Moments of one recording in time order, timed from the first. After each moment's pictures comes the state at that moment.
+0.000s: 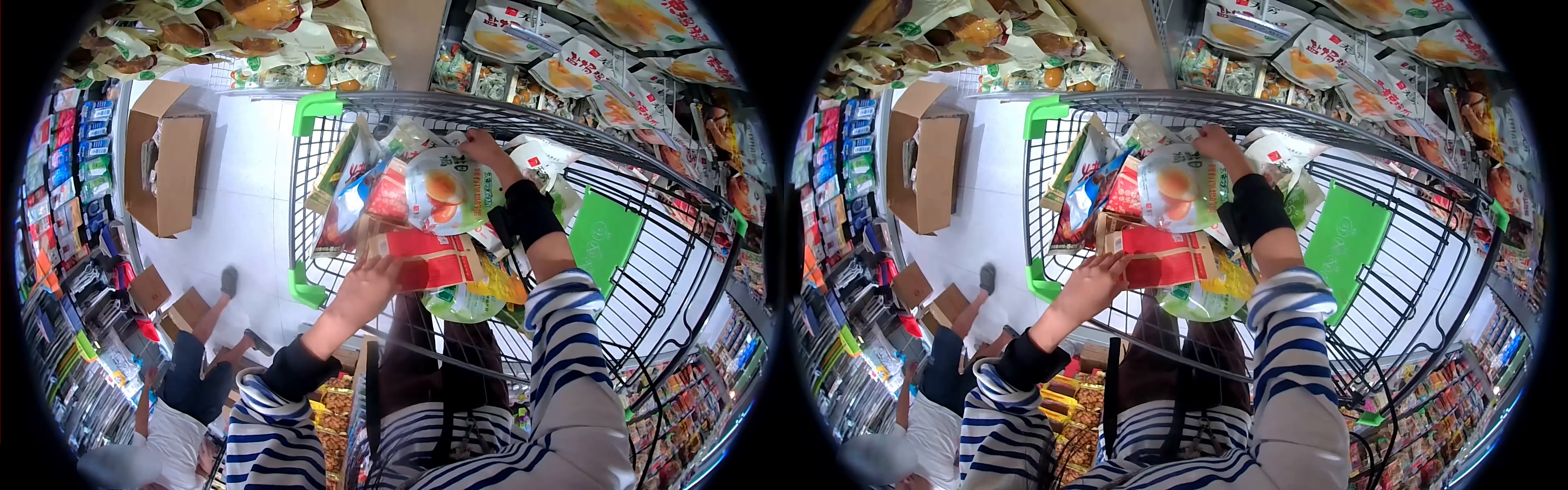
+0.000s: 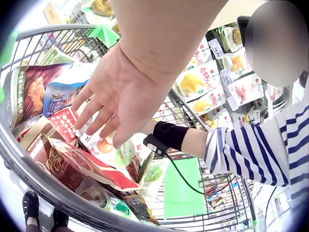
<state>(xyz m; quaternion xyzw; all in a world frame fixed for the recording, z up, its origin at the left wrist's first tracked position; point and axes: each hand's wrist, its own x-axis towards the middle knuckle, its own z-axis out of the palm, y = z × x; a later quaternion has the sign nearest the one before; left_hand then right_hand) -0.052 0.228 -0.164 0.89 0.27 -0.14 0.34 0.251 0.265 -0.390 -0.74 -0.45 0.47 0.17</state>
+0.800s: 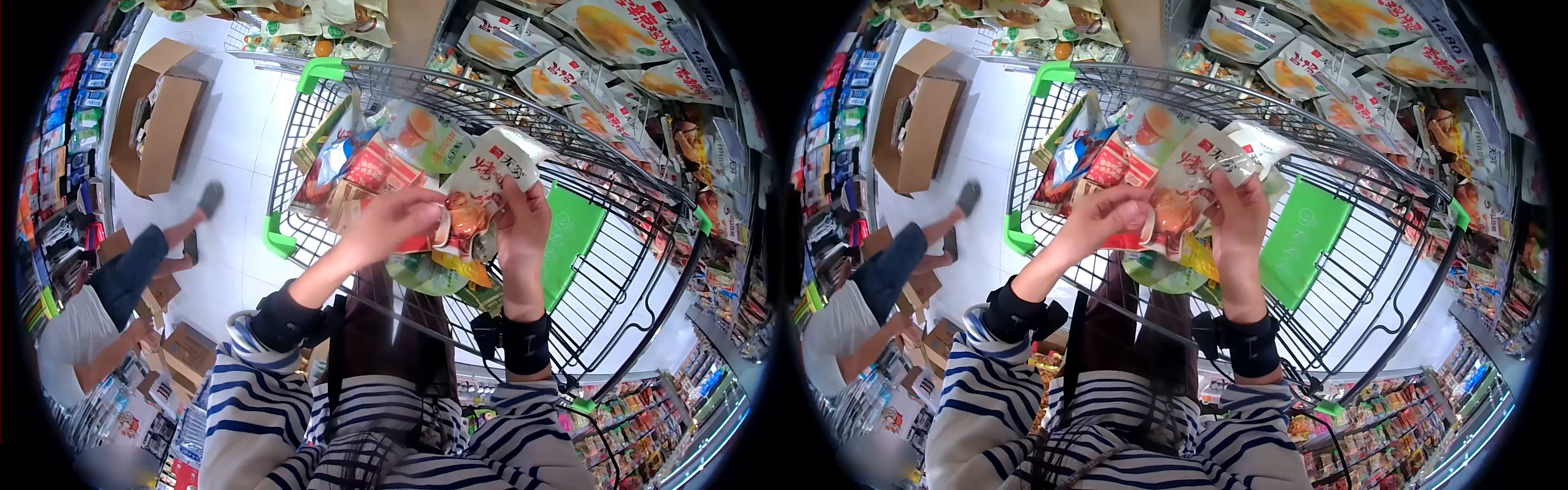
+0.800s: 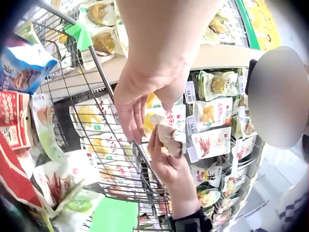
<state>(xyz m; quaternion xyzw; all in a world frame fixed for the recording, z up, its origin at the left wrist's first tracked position) 0.018 0.233 -0.090 0.46 0.37 0.07 0.81 0.187 0.162 -0.090 -0.56 0.00 0.49 0.67</state>
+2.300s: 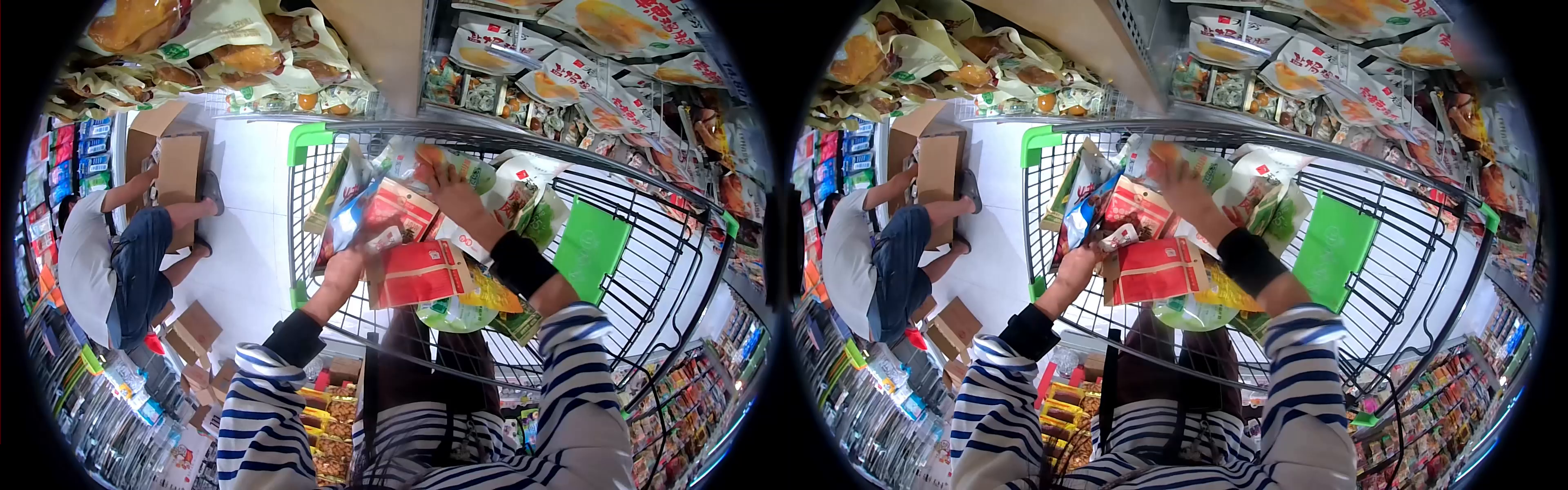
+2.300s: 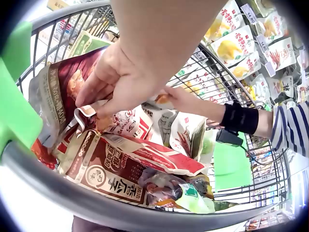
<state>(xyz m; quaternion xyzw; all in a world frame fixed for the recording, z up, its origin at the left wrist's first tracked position) -0.080 0.258 -0.254 0.86 0.35 -0.21 0.30 0.186 0.227 -0.329 -0.65 -0.75 0.07 0.00</state>
